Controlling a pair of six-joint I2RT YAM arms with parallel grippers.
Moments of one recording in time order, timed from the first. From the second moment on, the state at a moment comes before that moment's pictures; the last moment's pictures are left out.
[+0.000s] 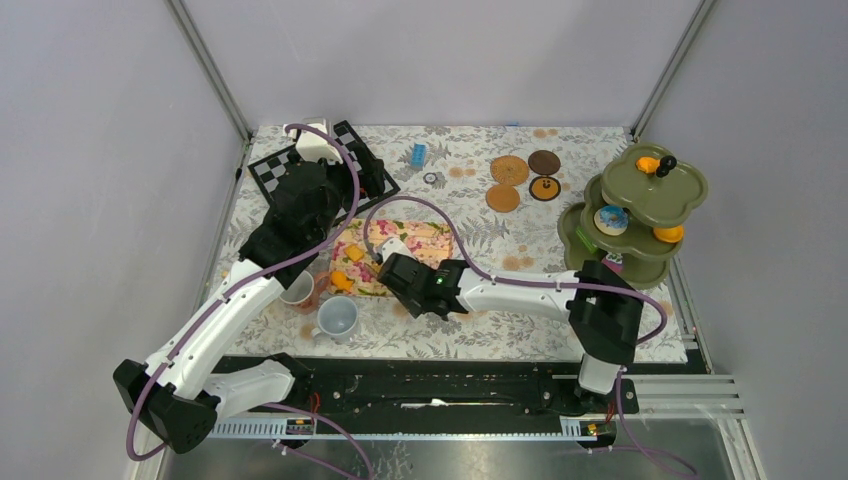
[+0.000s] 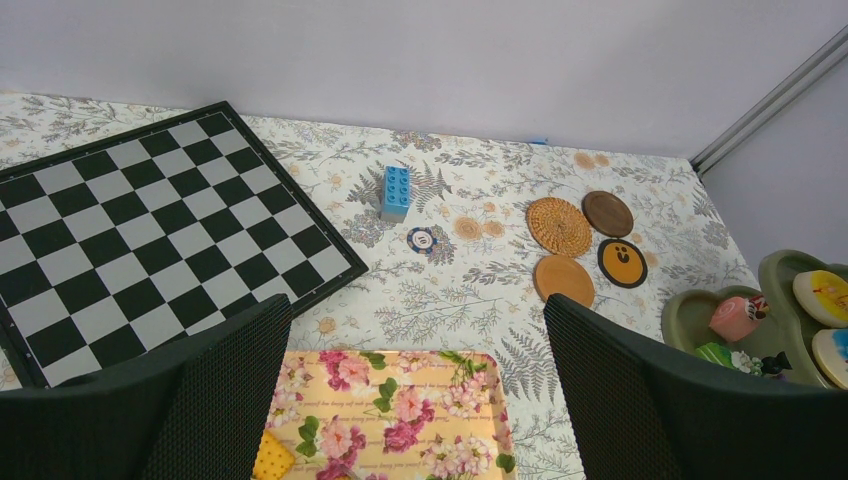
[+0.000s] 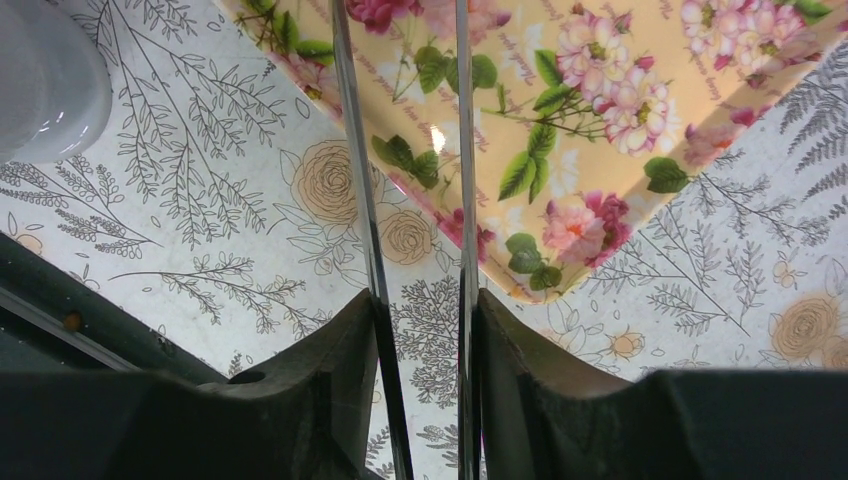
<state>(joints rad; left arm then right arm) -0.56 1.08 1.13 -0.19 -0.36 -0.33 1.19 1.77 1.27 -0.55 0.34 0.30</state>
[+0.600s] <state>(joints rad) -0.56 1.08 1.13 -0.19 -0.35 -0.33 1.06 1.28 1.21 -0.64 0.69 0.40</state>
